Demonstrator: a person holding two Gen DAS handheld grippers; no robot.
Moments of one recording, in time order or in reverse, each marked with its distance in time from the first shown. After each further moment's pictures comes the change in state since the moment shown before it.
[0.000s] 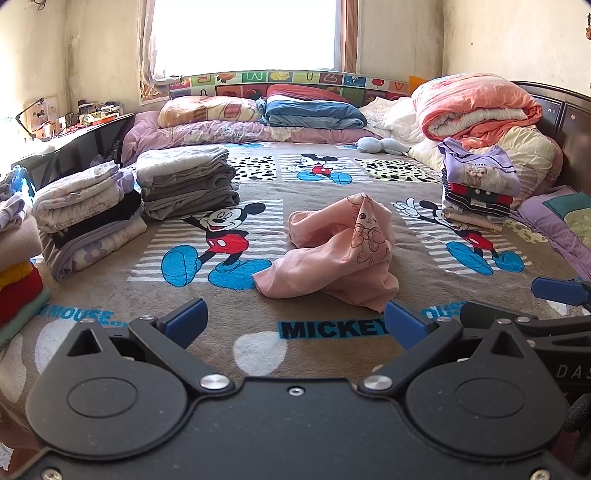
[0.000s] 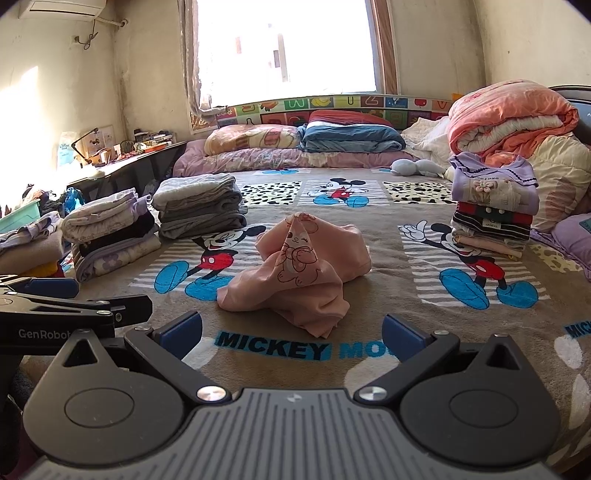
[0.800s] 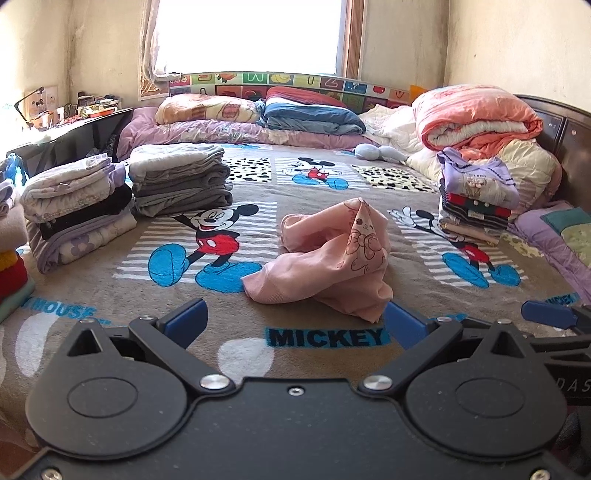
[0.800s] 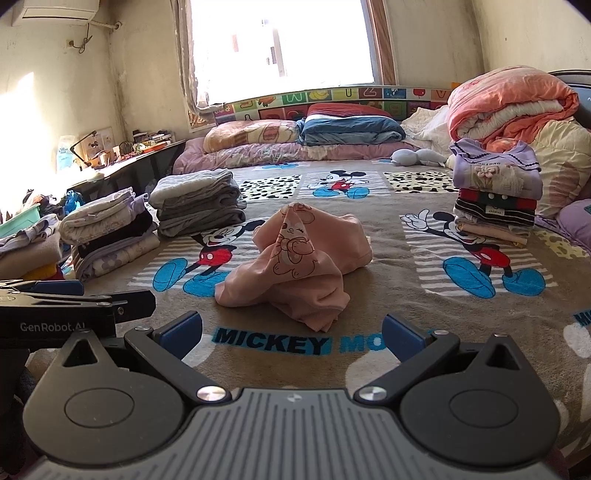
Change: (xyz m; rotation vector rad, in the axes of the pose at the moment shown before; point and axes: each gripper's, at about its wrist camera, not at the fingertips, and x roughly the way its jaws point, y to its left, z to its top) left arm 0.019 0.004 -0.002 -0.062 -0.031 -0.043; right arm 0.014 -0.014 -0.008 0.039 0.012 0.026
